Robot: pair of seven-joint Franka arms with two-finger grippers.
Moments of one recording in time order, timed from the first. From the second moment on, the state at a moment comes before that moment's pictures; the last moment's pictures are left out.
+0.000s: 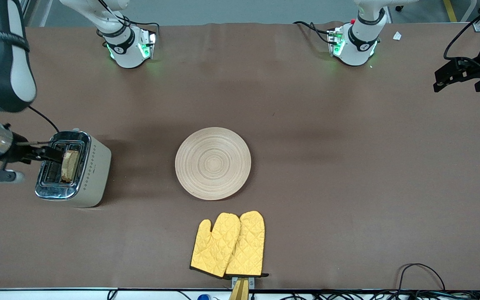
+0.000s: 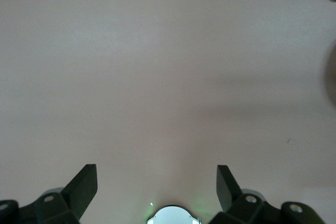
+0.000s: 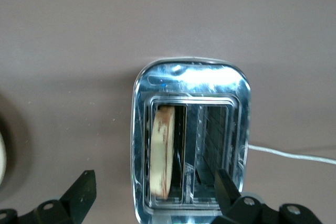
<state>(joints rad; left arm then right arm) 0.05 -0.04 -0.12 -1.50 0.03 1.40 -0.03 -0.09 0.28 0.03 -1.65 -0.04 1.89 -0.04</state>
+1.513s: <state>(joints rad) 0.04 0.19 -0.13 -1.50 -0.15 1.56 -0.03 -0.08 0.32 0.04 -1.47 -0.04 1.67 -0.04</state>
